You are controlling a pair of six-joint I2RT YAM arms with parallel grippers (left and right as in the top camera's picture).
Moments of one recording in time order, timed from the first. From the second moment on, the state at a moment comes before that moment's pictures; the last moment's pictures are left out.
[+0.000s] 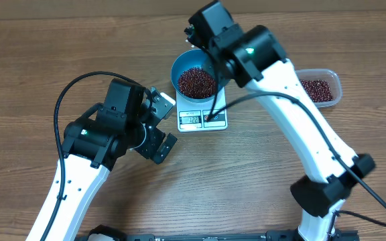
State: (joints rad) left arm -0.35 1.24 1.24 -1.11 0.15 0.27; right arm 0.61 1.96 2.26 -1.37 0.38 -0.28
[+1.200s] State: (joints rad) left arm -0.35 1.24 1.24 -1.11 0.15 0.27; right arm -0.14 1.91 1.55 -1.08 0.05 -0.17
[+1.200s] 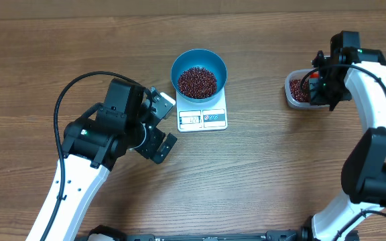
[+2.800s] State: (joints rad) left arm -0.35 1.24 1.24 -1.11 0.15 0.27; right arm -0.57 1.96 1.55 -1.41 -0.87 -0.42
